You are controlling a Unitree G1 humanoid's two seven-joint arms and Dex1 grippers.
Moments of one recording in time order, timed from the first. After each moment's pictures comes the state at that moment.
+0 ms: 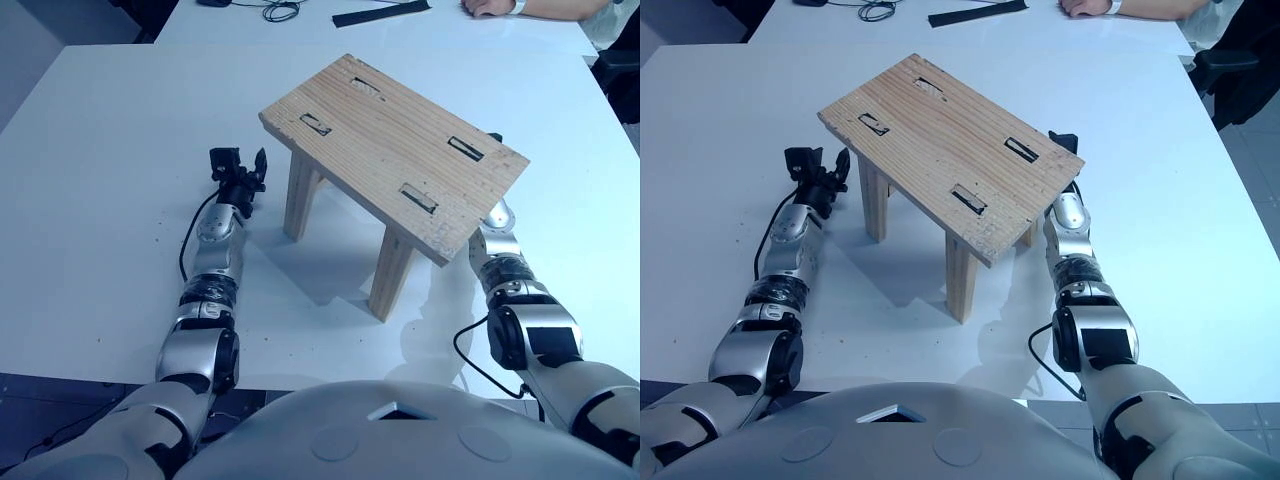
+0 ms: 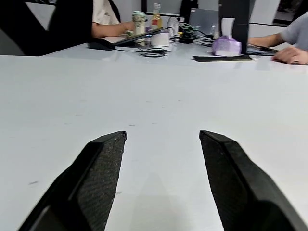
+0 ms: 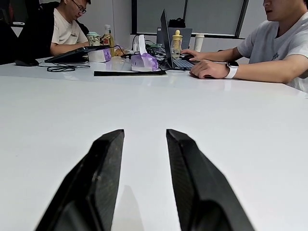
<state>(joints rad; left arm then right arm) -0.40 0.19 0.13 0.76 -0.21 -0.26 -0.14 -0.55 -0.20 -0.09 1.01 0.14 -0.45 0.15</state>
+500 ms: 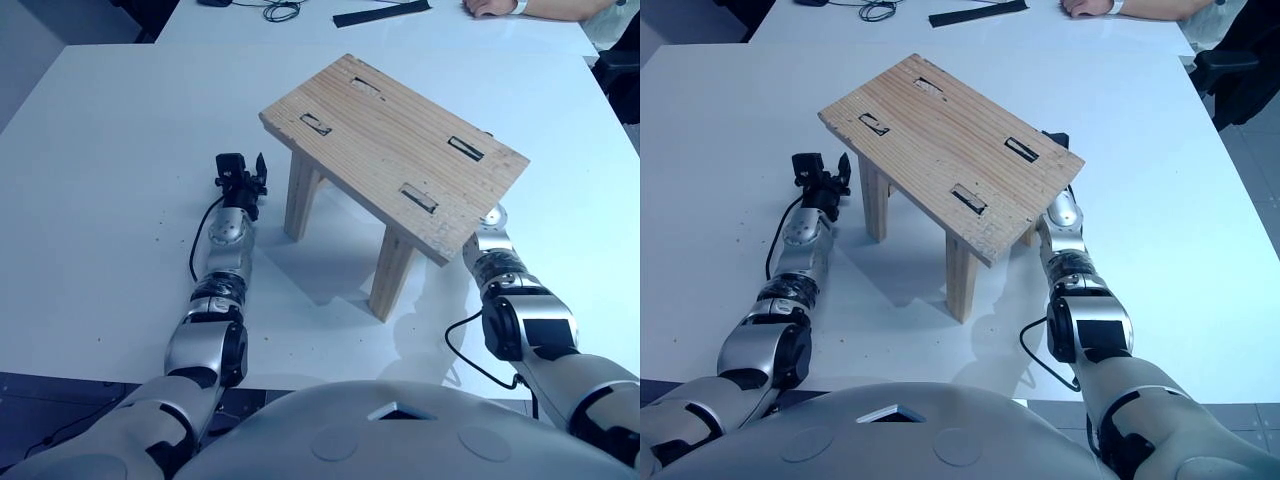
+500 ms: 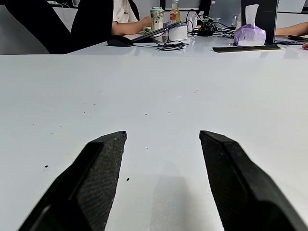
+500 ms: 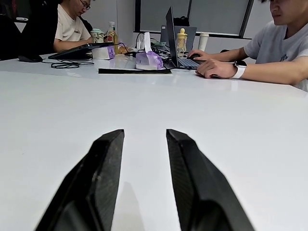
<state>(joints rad) -0.44 0.15 0.14 0.87 -0.12 -0.35 -0.07 -0.59 -0.17 -0.10 1.09 0.08 -0.50 0.14</state>
